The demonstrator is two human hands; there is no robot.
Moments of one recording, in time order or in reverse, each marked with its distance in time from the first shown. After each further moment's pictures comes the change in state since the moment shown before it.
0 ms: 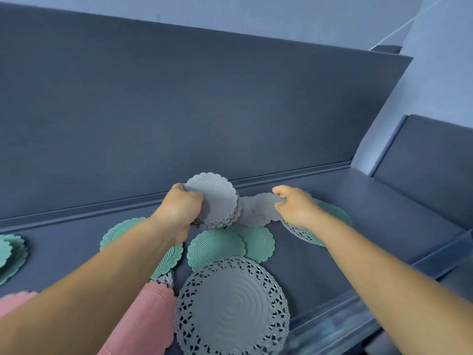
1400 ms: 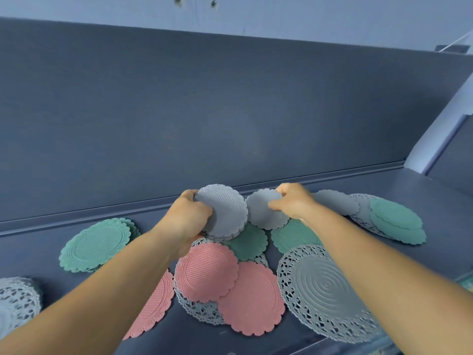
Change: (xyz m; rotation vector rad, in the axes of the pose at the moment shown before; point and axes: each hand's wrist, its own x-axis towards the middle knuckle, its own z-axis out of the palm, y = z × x) left_hand -0.033 -0.019 -0.141 -0.025 -0.026 -0.007; right_hand -0.037 -0.133 0.069 0.106 -0.036 0.026
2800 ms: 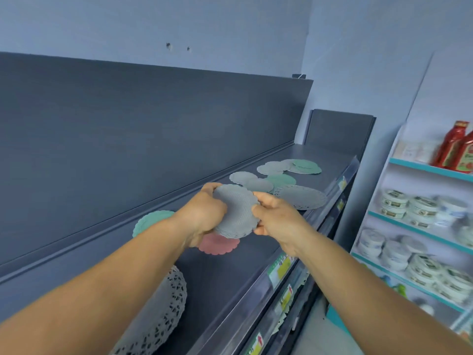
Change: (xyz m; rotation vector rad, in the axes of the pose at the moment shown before) left_hand -0.094 -0.002 -0.145 0.292 -0.651 0.200; right_hand -0.275 -0.128 0.116 0.656 0.291 0.109
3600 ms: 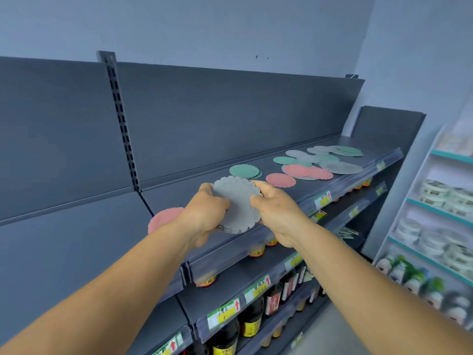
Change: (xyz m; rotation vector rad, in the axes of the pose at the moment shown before) left_hand -0.283 -0.076 -0.094 -0.165 0.259 -0.037; right_hand -0.238 -0.043 0.146 -0.015 -0.146 -0.092
